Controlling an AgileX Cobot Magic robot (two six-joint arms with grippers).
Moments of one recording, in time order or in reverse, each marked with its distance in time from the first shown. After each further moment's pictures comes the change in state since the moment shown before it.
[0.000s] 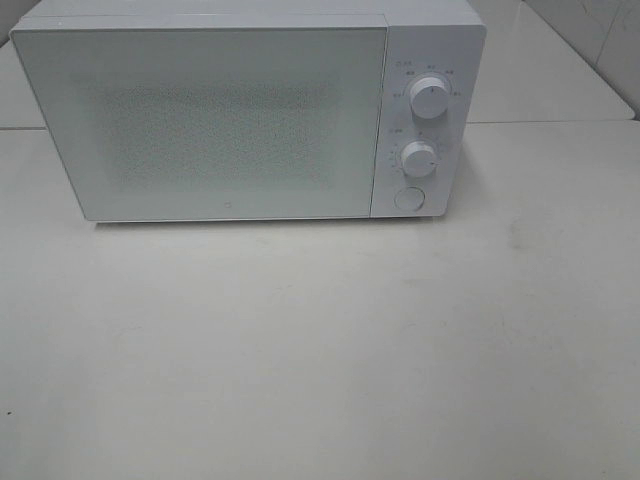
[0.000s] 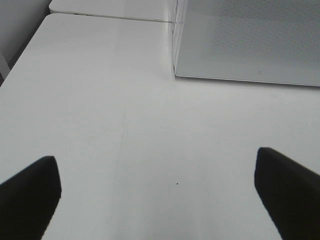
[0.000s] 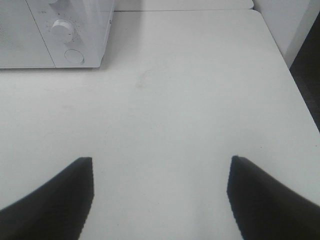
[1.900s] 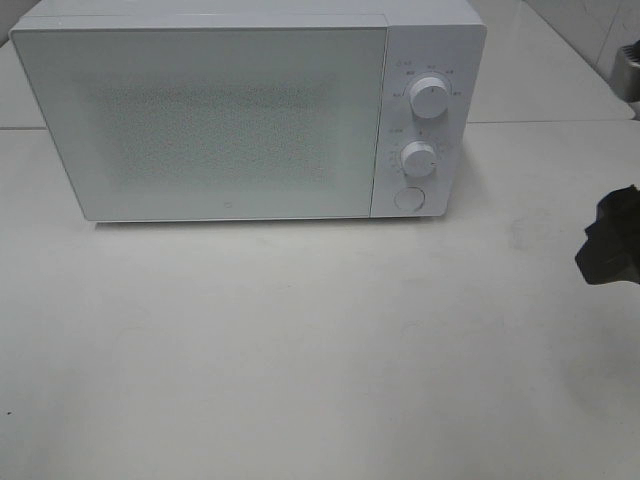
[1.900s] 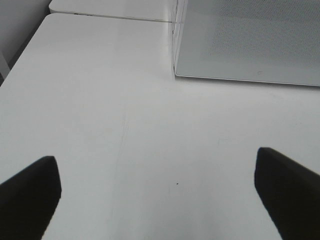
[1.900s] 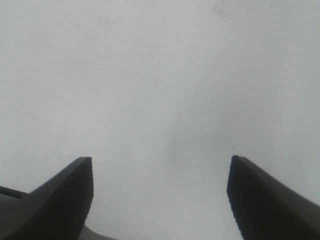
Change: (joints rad) left arm 0.000 0.000 0.000 0.000 0.000 0.000; right arm 0.266 0.954 -0.198 -0.014 -0.180 0.047
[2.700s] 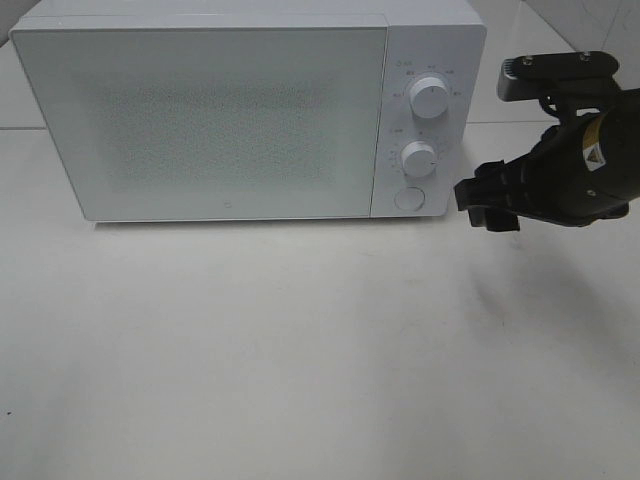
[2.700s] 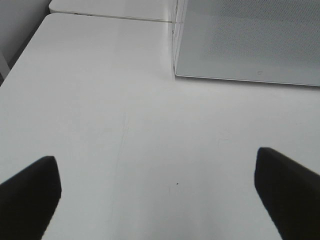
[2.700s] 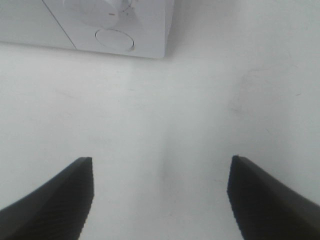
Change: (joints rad) left arm 0.000 0.000 0.000 0.000 0.000 0.000; right arm 0.000 0.421 -0.002 -0.312 -0.555 0.438
